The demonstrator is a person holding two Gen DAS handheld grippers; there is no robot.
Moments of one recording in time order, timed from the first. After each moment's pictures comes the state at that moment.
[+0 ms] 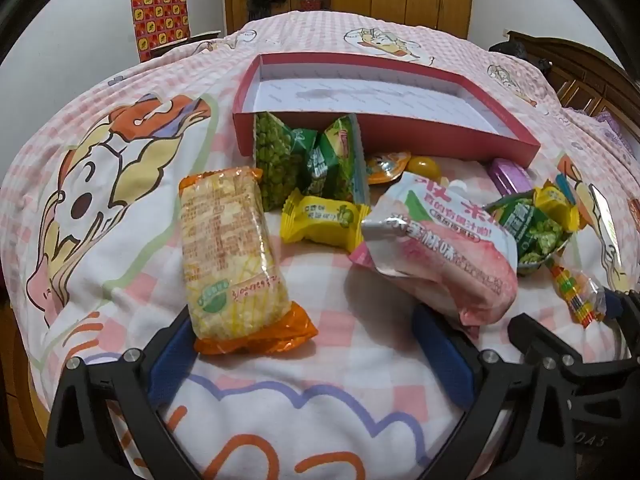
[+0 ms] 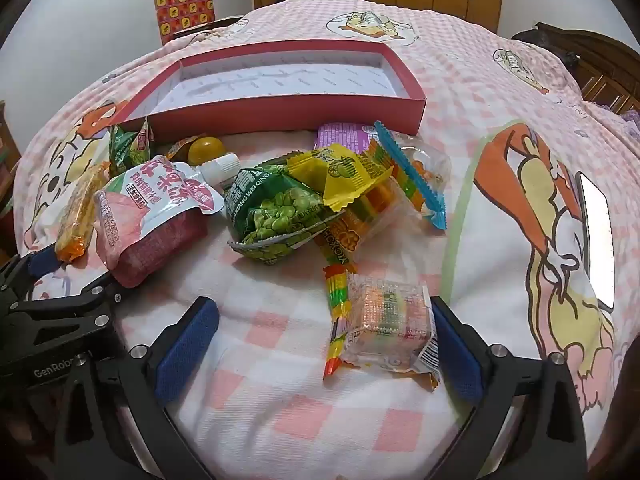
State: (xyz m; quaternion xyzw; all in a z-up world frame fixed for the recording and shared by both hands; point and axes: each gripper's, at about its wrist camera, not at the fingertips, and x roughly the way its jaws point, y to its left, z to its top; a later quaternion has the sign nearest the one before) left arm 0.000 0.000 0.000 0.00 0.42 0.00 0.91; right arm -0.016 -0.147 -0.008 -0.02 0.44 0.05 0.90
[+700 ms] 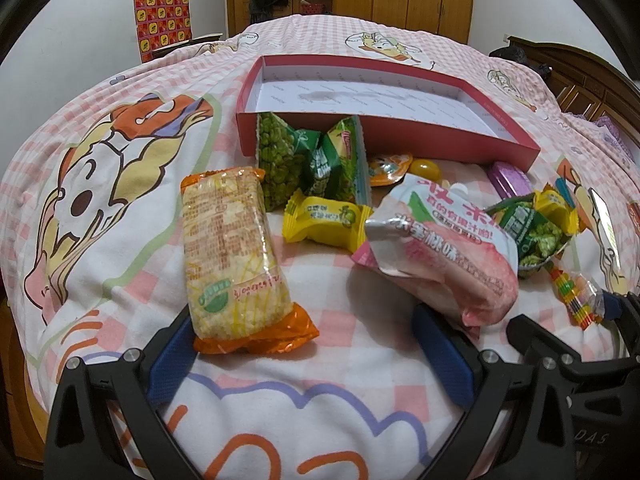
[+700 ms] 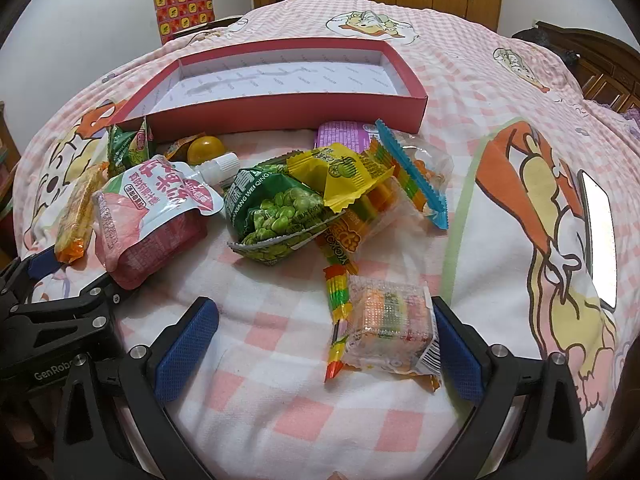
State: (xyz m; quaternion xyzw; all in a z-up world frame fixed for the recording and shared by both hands) left arm -0.004 0.003 -0.002 -0.01 0.41 0.00 0.91; right arm -0.015 -0.147 -0.010 -0.02 0.44 0.06 0.90
